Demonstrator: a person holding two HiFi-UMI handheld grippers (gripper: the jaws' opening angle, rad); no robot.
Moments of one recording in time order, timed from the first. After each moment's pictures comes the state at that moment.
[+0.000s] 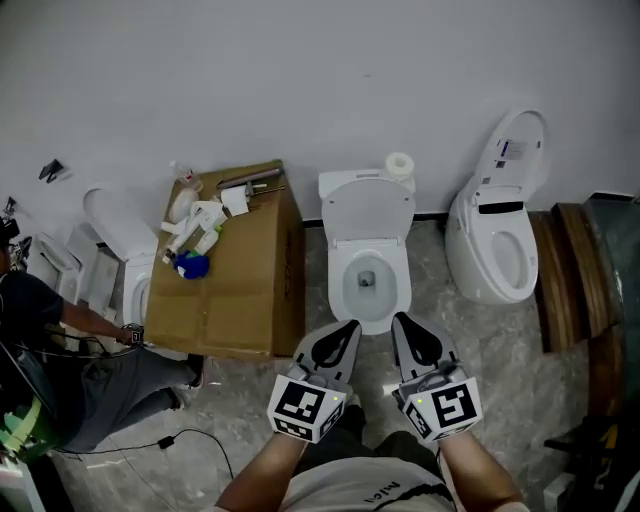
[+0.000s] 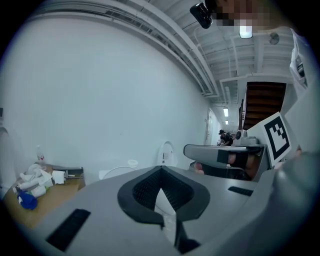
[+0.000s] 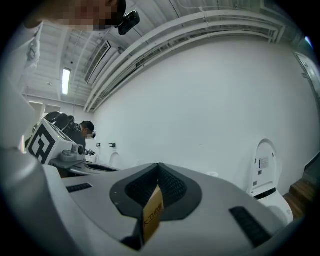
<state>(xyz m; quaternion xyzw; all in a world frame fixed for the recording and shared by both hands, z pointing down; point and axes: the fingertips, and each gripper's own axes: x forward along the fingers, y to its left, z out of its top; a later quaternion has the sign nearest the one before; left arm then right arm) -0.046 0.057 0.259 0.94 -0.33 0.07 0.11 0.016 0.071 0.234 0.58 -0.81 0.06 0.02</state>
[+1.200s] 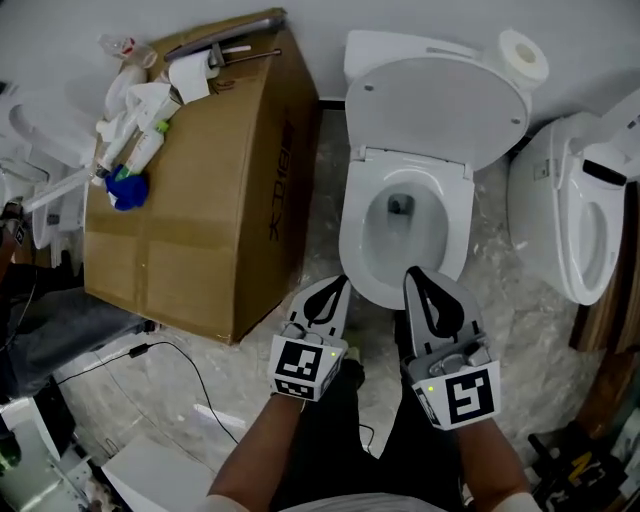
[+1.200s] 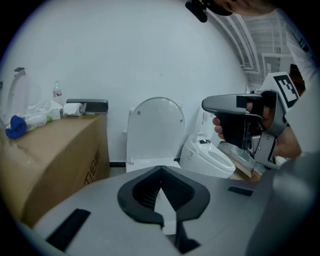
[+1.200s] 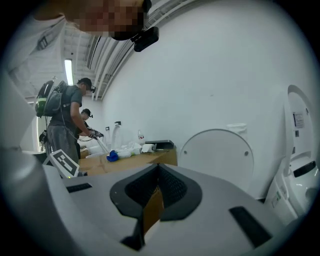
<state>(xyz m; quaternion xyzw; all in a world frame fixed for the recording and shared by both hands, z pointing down) -0.064 -0.125 0.663 0.85 -0.43 0.18 0.23 0.024 -0.140 0.547 0.50 -0.86 0.11 0.08</state>
